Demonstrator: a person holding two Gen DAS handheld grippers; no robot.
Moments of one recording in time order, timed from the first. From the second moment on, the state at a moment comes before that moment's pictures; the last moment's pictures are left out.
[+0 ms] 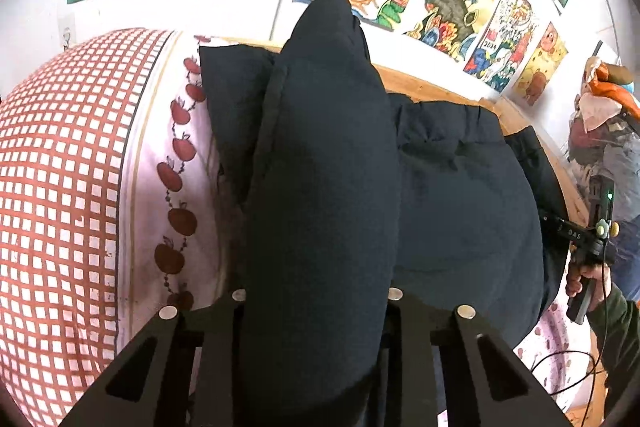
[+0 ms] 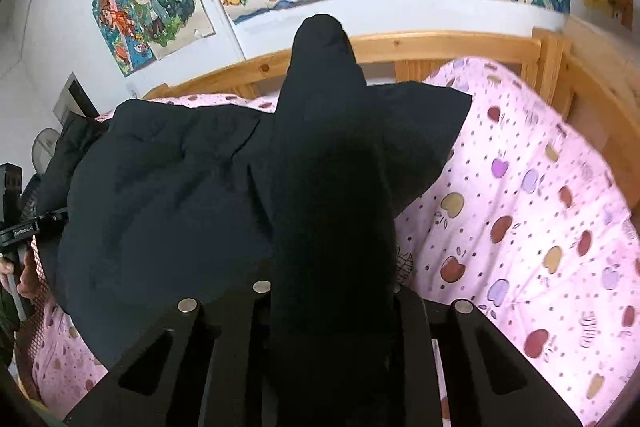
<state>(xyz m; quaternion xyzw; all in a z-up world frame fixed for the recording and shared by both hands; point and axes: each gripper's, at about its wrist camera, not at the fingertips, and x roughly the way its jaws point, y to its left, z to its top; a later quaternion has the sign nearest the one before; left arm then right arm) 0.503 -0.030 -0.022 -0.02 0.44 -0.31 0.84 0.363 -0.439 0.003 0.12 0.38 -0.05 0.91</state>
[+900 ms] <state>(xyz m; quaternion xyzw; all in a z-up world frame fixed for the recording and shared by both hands) 0.429 -0.051 -0.009 0.00 0.47 -0.33 0.82 0.291 -0.447 0.036 0.10 0.36 -0.09 0.92</state>
